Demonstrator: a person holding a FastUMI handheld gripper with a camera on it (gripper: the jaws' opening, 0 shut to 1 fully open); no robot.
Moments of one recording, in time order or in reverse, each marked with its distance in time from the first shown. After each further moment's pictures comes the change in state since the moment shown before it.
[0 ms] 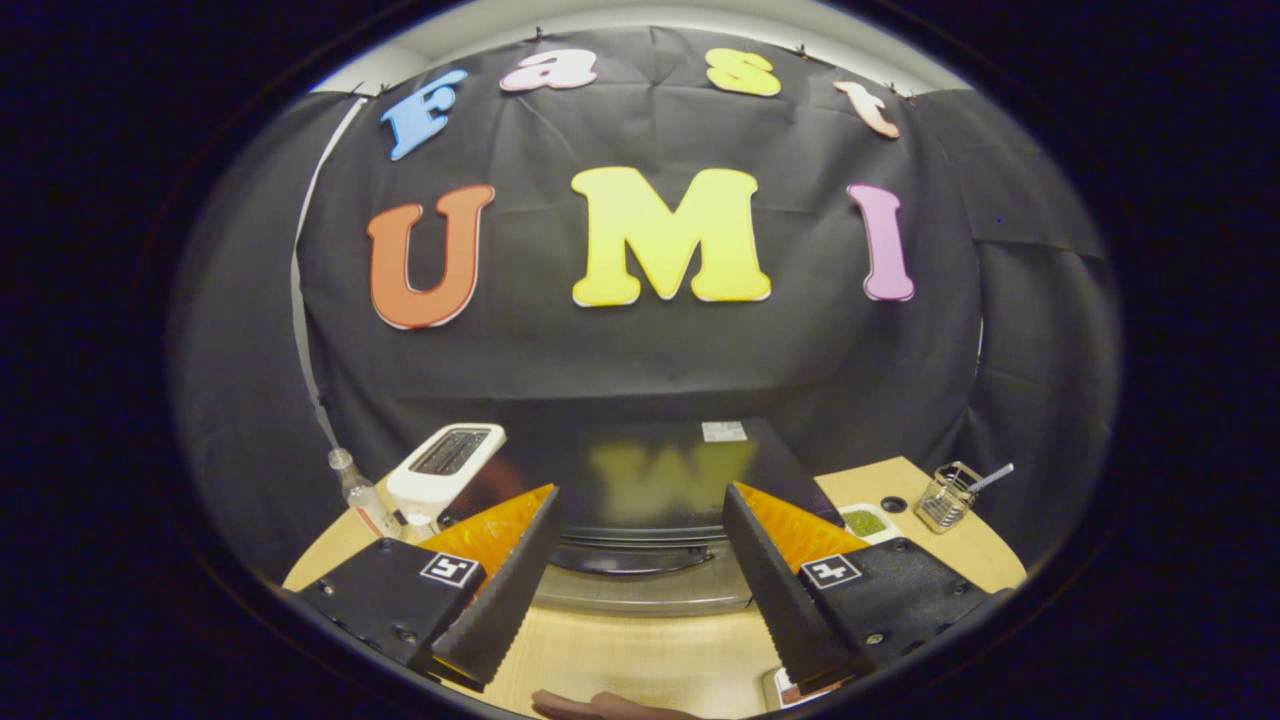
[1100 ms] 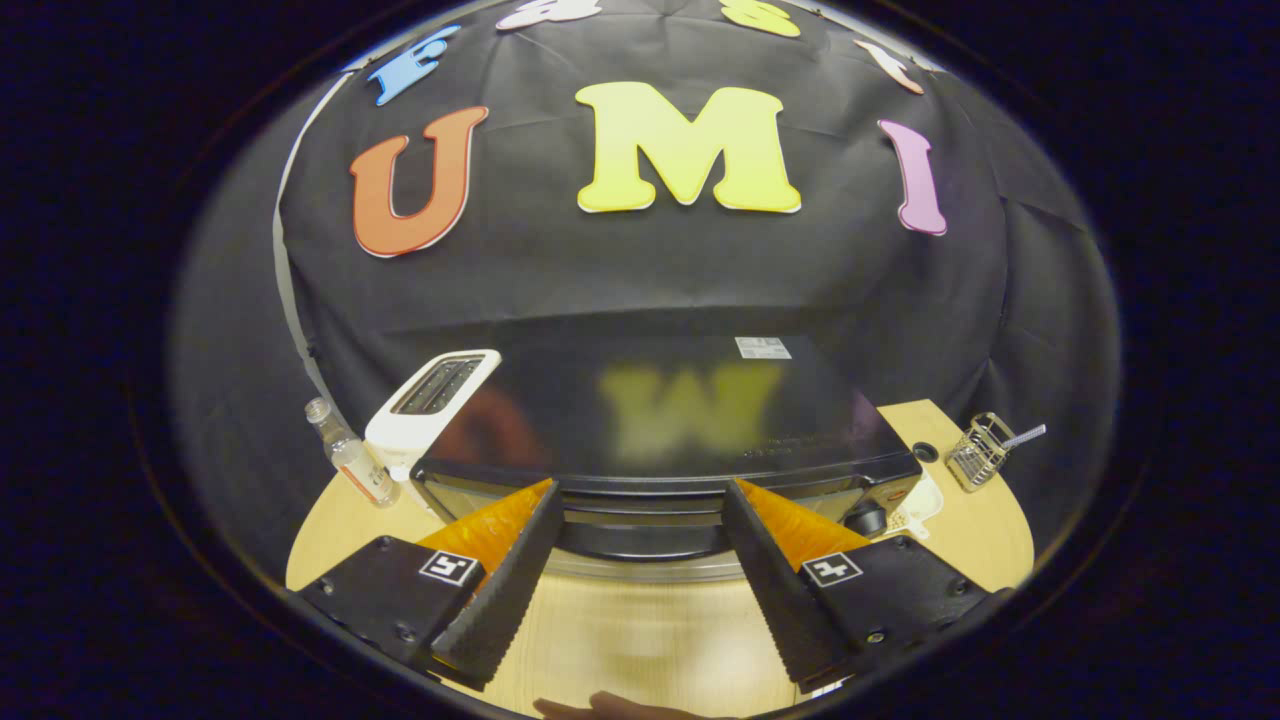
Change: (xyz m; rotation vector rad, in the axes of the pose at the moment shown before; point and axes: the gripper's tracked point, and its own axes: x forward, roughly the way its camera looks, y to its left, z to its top) arm 0.030 0.013 -0.044 0.006 0.176 0.007
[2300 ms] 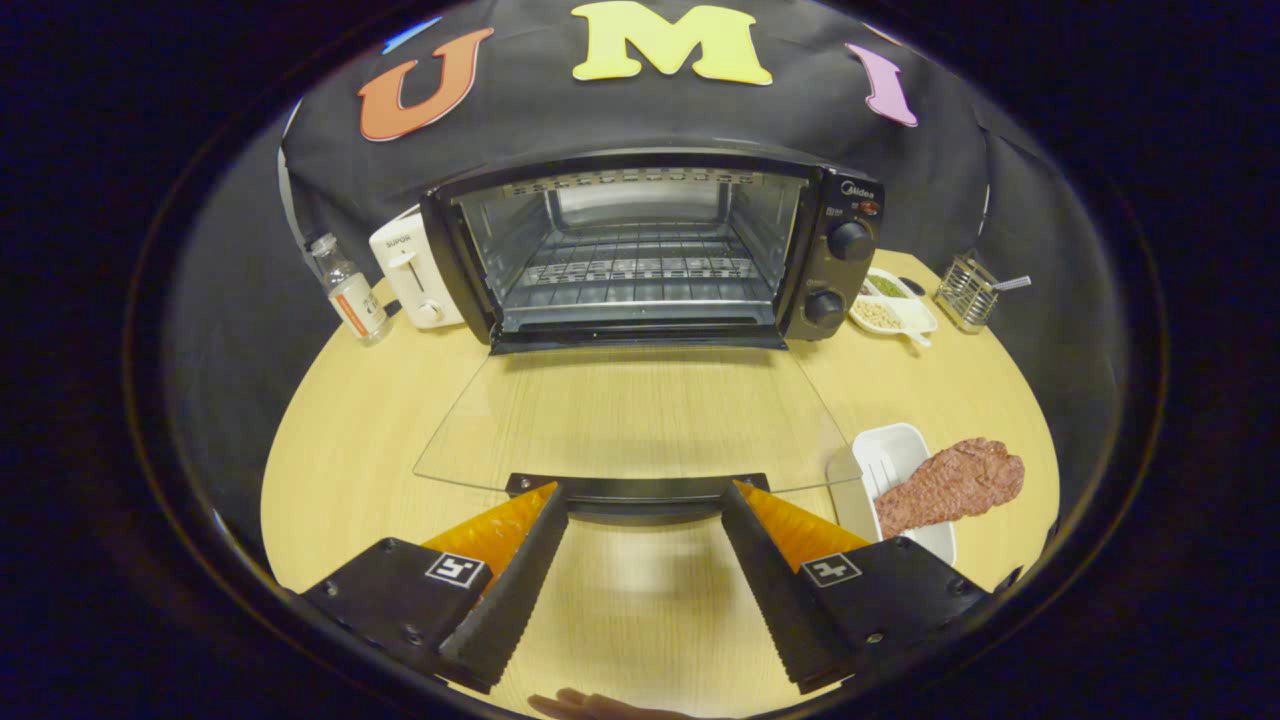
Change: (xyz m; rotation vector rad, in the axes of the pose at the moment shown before) arm -0.071 -0.013 -0.206 0.028 0.360 -0.032
